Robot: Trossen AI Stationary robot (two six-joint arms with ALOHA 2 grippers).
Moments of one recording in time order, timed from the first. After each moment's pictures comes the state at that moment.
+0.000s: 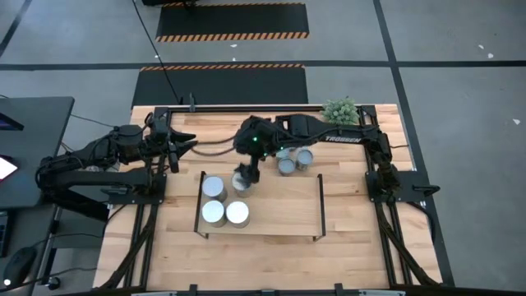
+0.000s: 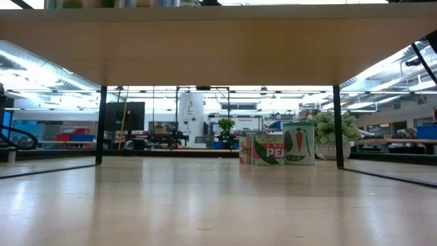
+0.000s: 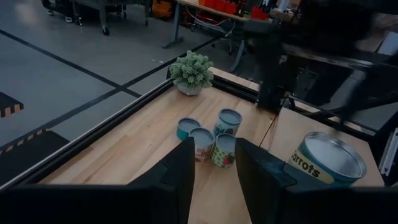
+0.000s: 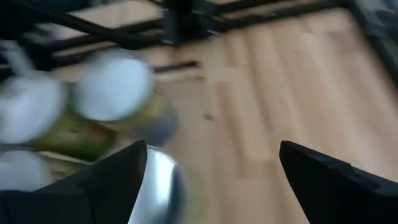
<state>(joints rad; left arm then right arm) 0.15 0.51 0.75 -0.47 -0.24 -0.28 -0.02 2.03 2.23 -0.98 -0.01 0.19</state>
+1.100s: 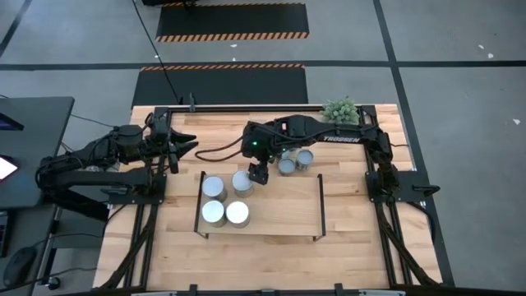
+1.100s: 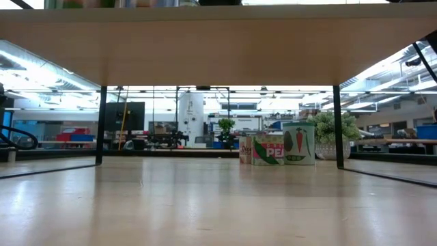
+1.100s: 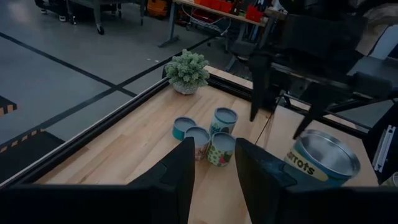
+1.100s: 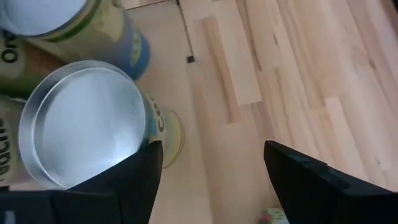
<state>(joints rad) 0.15 0.51 0.75 -0.47 -0.22 -0.27 -0.02 2.03 2.16 -1.12 -0.02 0.21</state>
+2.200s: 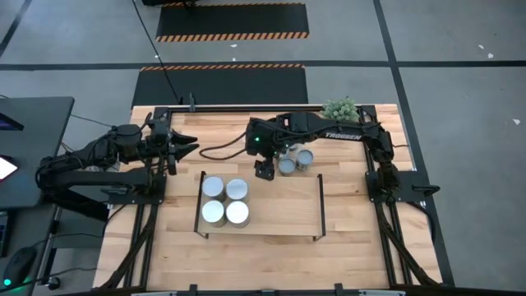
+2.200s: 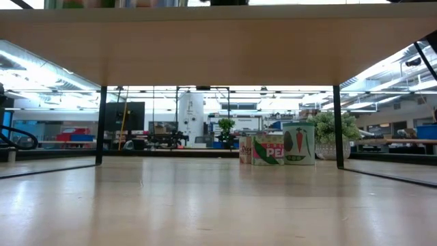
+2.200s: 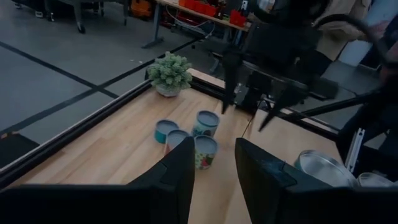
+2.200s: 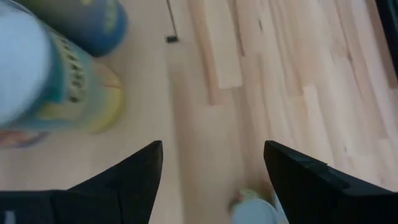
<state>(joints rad) 0.15 0.51 0.75 -0.44 -0.15 -0.30 -0.06 2.01 2.16 -1.21 0.01 0.11</state>
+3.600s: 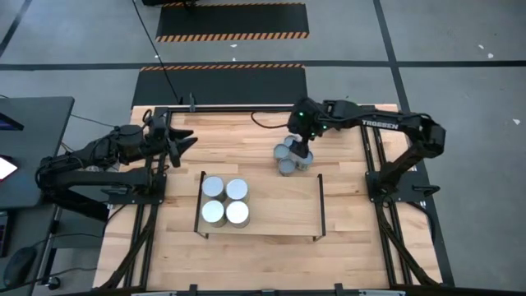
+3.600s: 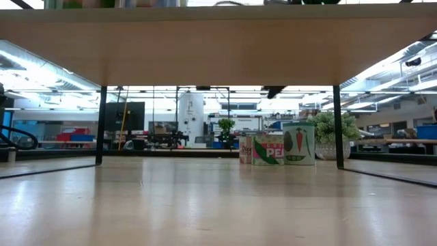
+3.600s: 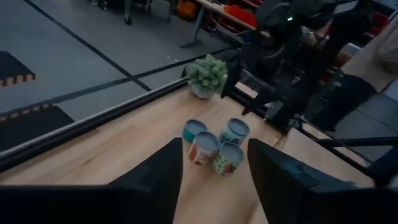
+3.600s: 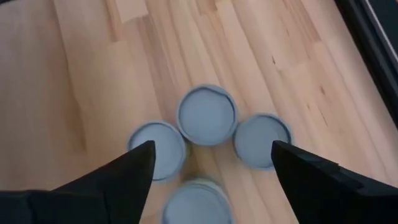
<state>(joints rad) 0.15 0.51 0.75 -0.48 -0.31 -0.46 -0.40 1.52 1.25 -0.75 -0.11 -0.03</state>
